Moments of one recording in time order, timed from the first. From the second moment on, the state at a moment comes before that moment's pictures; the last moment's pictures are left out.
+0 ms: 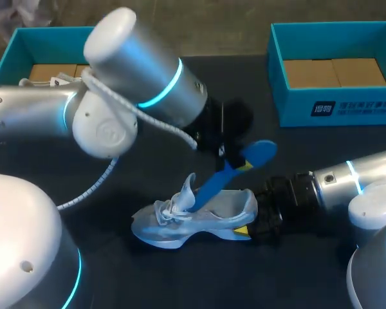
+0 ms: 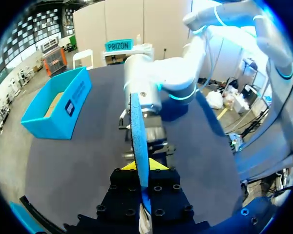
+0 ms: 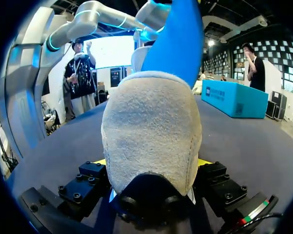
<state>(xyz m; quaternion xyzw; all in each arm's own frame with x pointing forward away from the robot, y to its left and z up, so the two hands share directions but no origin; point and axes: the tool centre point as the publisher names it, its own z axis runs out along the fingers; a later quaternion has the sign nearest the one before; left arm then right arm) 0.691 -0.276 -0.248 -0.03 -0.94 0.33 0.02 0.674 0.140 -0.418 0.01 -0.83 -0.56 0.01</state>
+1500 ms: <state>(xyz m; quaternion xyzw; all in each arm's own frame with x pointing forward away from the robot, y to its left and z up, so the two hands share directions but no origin) 0.667 -0.289 -0.115 -0.11 -0.86 0.46 0.16 0.674 0.140 -0.418 0.01 -0.83 -0.56 0.01</state>
